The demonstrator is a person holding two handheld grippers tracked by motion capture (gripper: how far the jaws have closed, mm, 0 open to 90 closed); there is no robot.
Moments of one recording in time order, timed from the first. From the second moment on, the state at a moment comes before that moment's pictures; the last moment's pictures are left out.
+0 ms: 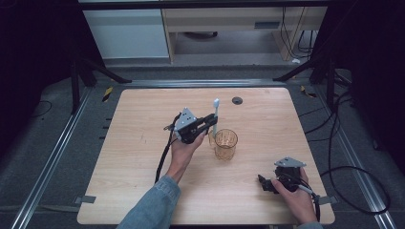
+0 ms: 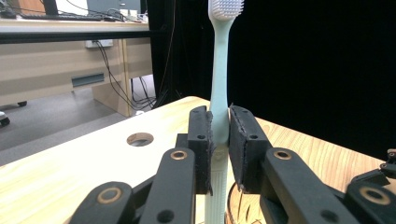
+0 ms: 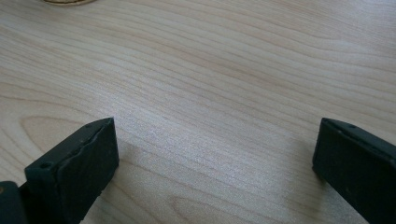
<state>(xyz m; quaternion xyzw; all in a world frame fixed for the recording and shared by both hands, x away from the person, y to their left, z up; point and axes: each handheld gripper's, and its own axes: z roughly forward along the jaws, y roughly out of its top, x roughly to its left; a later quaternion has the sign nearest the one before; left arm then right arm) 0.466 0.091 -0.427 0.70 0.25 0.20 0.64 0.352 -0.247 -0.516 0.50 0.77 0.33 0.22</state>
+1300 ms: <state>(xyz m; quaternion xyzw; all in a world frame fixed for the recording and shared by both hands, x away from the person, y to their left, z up) 0.465 0.089 -0.453 0.71 0.25 0.21 0.63 0.353 -0.247 -0.516 0.50 0.77 0.33 0.22</state>
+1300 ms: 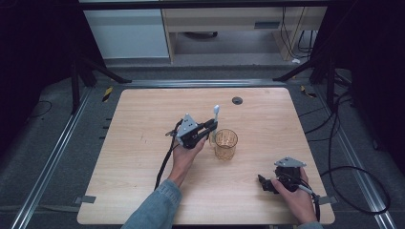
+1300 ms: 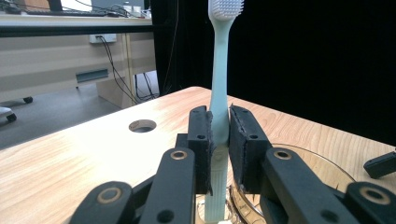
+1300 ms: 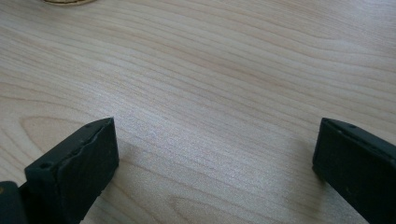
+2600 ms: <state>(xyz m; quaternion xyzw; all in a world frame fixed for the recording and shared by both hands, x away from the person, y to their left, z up) 0.463 0.092 -0.470 0.71 0.25 0.20 0.63 0.352 -0.247 -0.516 0.50 0.77 0.33 0.22</state>
